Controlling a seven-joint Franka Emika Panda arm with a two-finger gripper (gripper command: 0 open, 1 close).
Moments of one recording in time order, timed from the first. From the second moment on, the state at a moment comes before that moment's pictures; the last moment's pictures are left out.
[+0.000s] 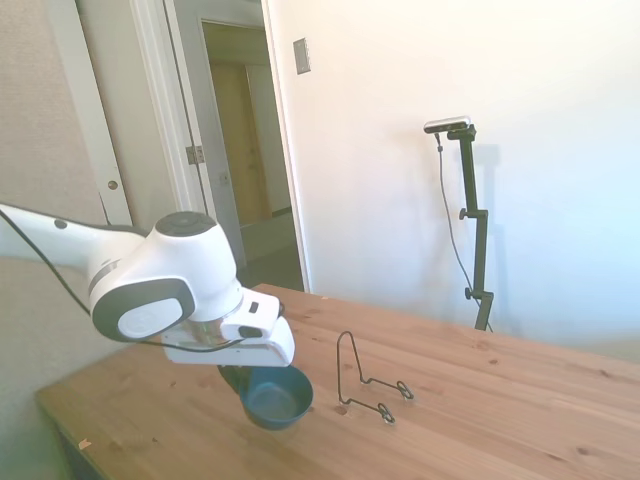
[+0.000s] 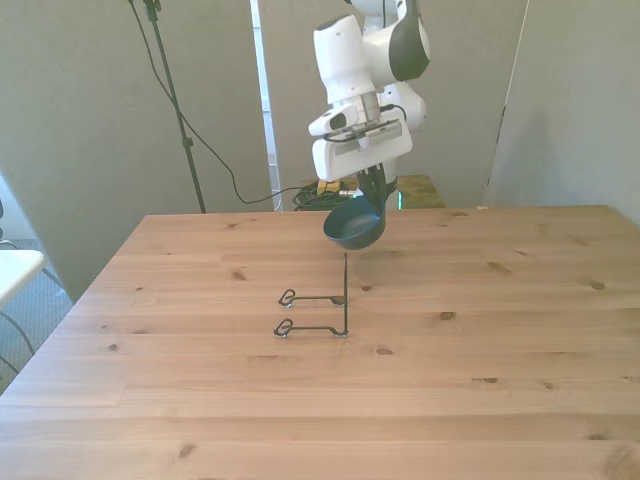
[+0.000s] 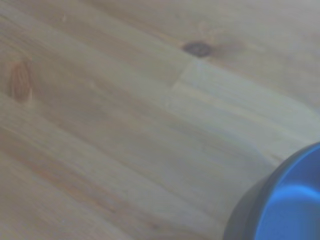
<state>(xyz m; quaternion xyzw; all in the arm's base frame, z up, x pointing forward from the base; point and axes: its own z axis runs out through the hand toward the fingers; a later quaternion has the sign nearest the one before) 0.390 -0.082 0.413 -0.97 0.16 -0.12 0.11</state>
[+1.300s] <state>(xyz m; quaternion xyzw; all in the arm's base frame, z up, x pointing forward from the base) 0.406 -0.041 0.358 -0.92 0.38 -0.10 -0.06</state>
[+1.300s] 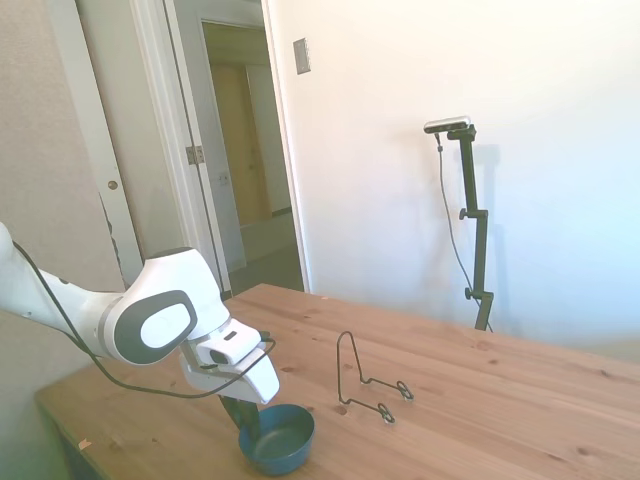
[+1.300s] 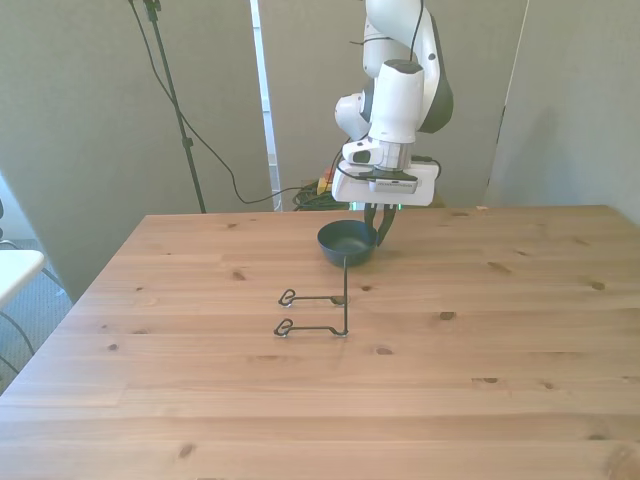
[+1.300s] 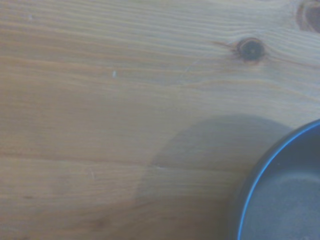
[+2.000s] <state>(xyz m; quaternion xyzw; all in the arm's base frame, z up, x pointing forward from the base) 0.375 -0.003 0.438 -0.86 0.48 -0.15 -0.09</state>
